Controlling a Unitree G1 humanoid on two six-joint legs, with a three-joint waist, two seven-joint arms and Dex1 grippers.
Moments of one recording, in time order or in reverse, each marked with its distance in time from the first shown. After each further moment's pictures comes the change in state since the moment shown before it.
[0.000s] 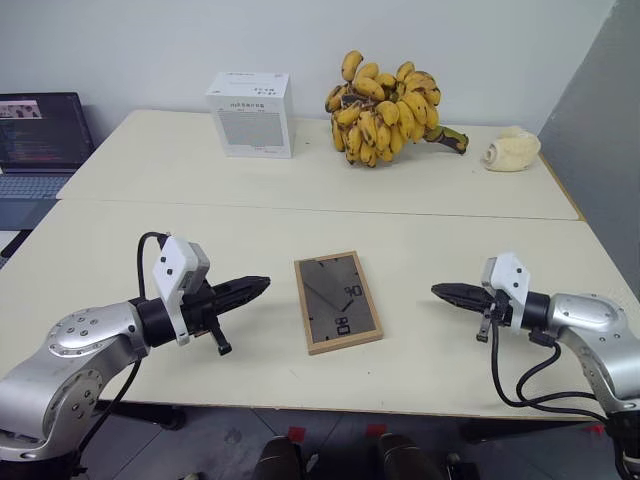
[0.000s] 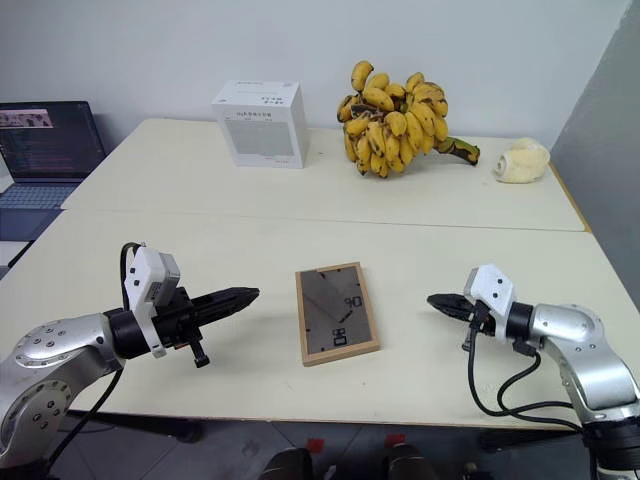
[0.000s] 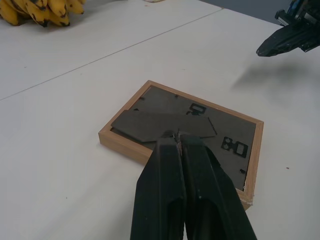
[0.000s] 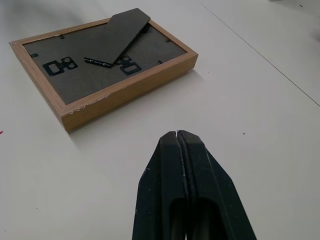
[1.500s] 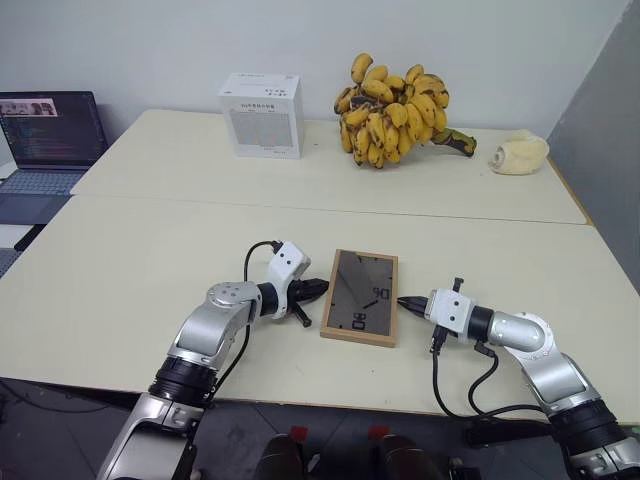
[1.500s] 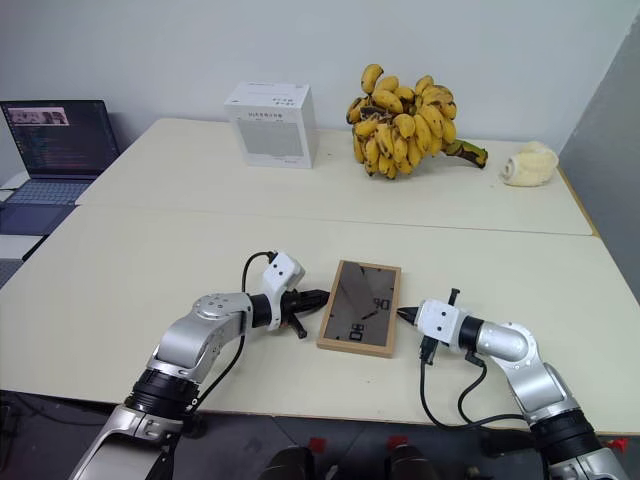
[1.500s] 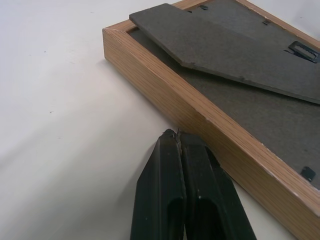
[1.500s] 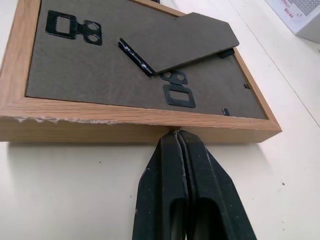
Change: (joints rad) left arm -0.449 -0.367 -0.476 0.626 0.461 -0.100 -0.011; right arm -0.058 0.164 0.212 0.237 -0.389 -0.431 -0.180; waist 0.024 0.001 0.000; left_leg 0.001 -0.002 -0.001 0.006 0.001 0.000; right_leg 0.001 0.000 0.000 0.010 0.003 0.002
